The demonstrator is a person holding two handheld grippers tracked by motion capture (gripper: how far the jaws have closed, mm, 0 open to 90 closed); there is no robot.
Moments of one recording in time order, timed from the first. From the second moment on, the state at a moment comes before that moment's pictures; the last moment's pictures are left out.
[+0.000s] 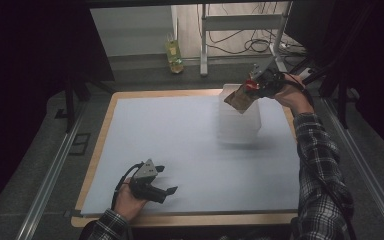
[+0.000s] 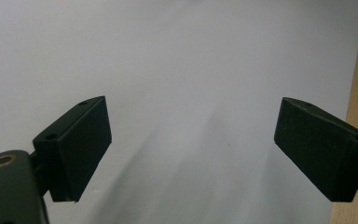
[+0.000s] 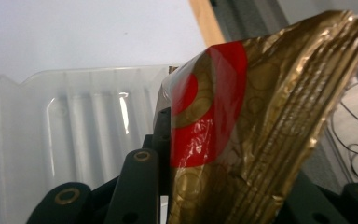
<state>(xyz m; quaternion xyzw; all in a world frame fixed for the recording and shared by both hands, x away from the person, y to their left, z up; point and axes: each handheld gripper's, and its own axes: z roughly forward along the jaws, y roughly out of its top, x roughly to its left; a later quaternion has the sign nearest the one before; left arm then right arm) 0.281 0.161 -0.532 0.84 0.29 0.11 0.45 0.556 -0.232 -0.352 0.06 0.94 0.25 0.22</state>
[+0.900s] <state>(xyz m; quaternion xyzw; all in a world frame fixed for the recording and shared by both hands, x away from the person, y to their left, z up) 0.281 0.160 -0.533 0.84 0.29 0.10 0.44 0.577 -0.179 -0.393 0.10 0.95 0.23 0.17</state>
